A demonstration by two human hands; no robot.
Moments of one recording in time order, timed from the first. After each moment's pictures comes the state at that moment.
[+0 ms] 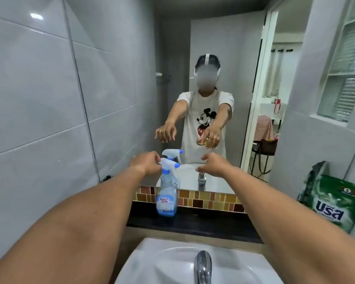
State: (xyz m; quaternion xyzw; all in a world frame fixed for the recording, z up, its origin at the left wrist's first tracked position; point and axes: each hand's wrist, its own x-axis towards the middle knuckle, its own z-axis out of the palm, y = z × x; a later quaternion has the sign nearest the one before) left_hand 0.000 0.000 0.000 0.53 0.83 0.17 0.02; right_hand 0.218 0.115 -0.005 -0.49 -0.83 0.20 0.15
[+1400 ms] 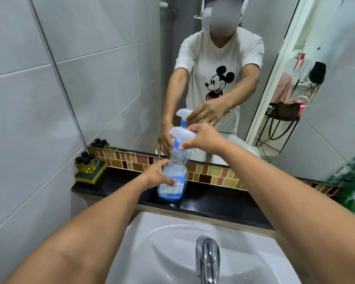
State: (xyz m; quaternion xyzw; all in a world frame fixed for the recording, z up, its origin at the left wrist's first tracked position) left_hand -0.040 0.074 -0.192 0.46 0.73 0.31 0.40; right_hand 0.132 0.171 -0.057 -0.36 -0.86 0.33 0.16
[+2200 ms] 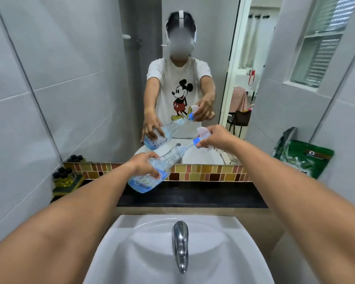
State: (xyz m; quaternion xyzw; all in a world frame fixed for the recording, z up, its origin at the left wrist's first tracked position) left_hand 0.032 0.049 -0.099 0.57 0.75 0.20 0.26; right_hand 0.300 0.126 -0.006 -0.49 -0.76 0.37 0.21
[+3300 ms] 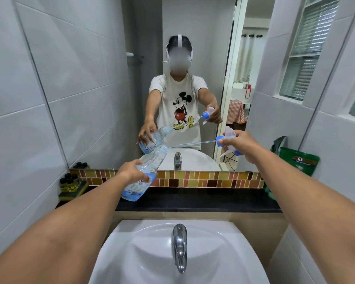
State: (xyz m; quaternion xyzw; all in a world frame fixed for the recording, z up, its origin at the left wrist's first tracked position) left_hand 0.022 0.008 -0.098 0.47 0.82 0.25 0.23; right_hand 0.367 0.106 0.006 -0.53 -0.66 0.40 0.36
